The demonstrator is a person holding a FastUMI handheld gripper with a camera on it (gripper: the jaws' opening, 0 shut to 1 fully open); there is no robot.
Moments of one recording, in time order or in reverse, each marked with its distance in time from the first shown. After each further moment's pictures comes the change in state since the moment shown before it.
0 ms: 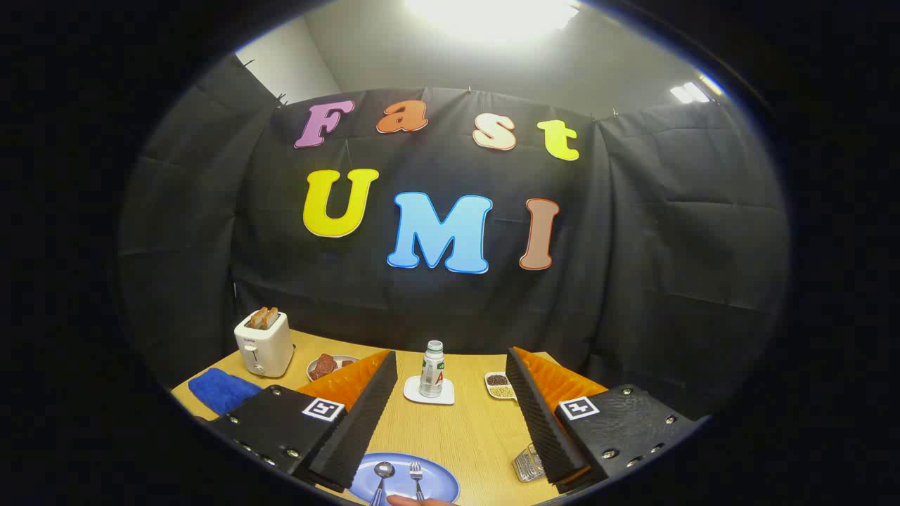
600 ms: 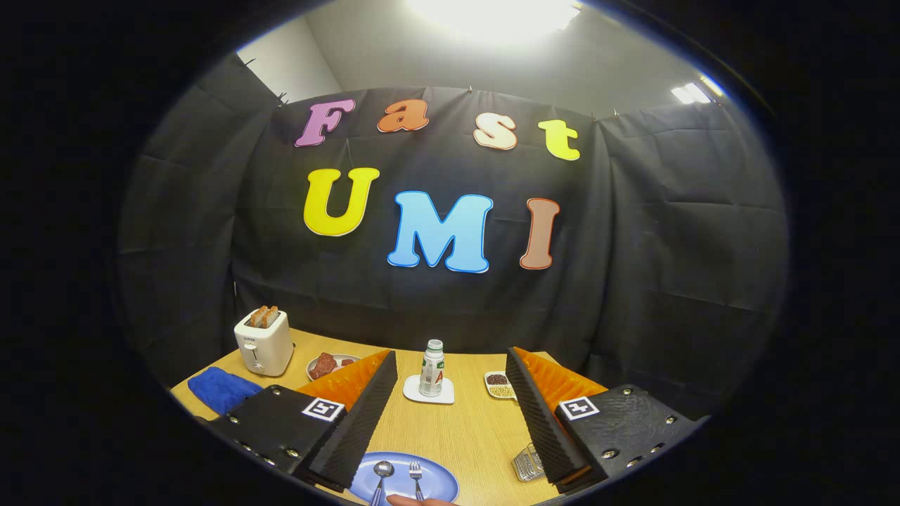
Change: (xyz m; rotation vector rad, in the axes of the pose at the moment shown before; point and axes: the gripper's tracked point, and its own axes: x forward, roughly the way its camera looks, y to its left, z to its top) arm -0.005 0.000 0.001 0.000 -0.001 0.005
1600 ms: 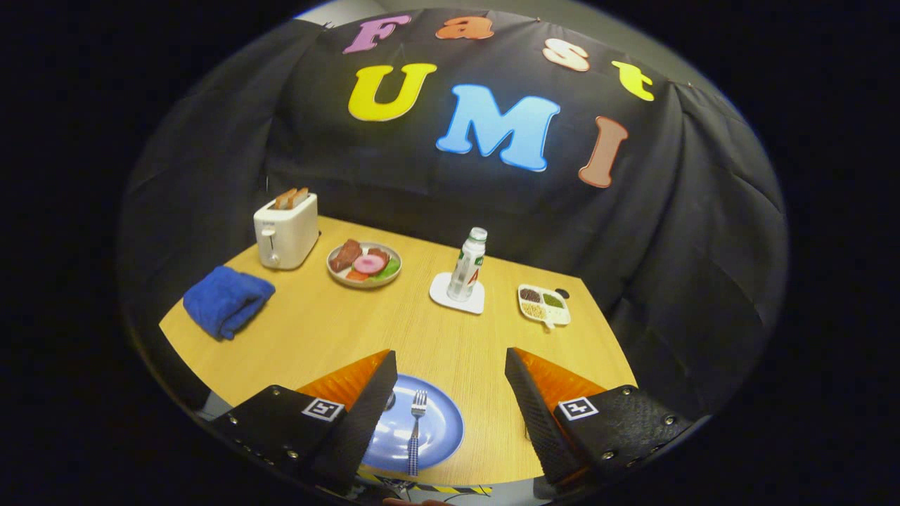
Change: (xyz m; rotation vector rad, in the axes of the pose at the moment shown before) arm 0.004 0.039 -0.155 -0.194 0.486 0.175
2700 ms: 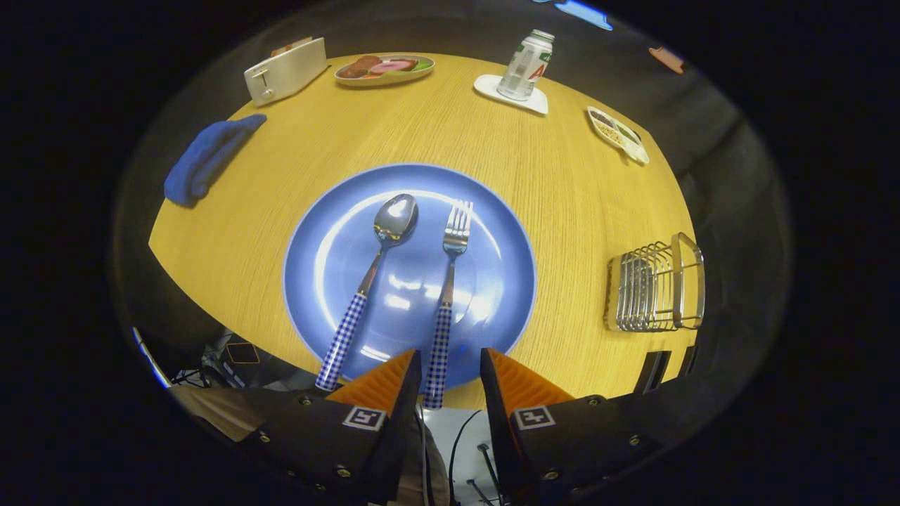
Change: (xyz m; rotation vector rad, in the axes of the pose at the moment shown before) arm 0.029 0.039 -0.185 -0.023 0.711 0.129
